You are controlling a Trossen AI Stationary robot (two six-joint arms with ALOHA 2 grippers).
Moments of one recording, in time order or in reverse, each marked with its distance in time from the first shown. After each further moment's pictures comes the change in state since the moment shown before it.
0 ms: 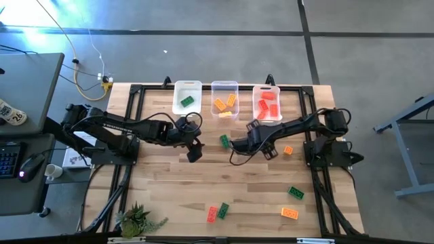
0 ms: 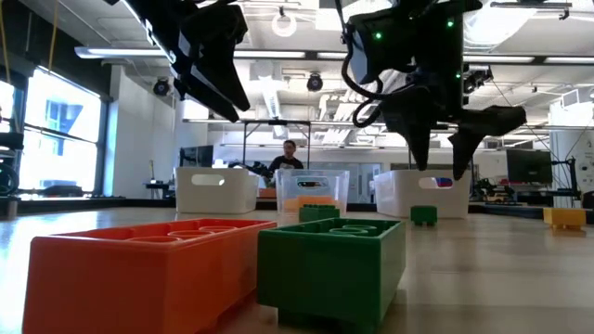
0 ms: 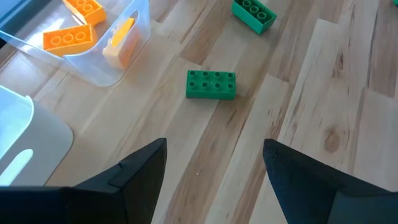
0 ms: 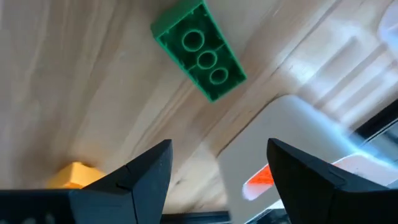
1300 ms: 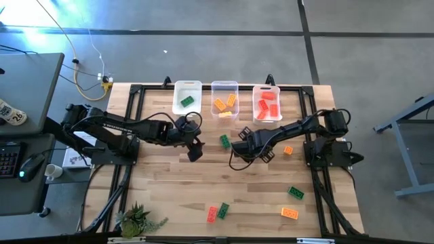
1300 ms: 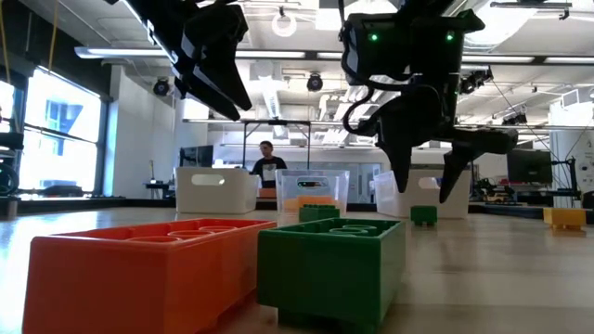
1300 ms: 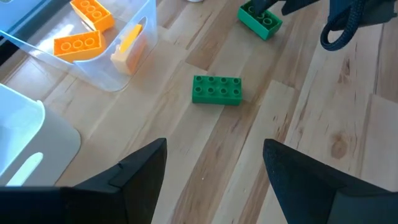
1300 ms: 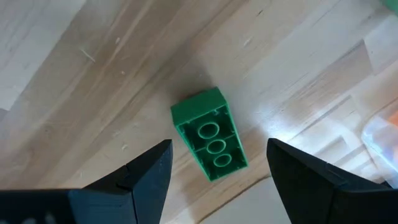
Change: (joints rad) left arm 0.000 0.000 0.000 0.008 -0.028 0.006; right arm 0.018 0.005 -0.079 0.280 -0.070 -0.284
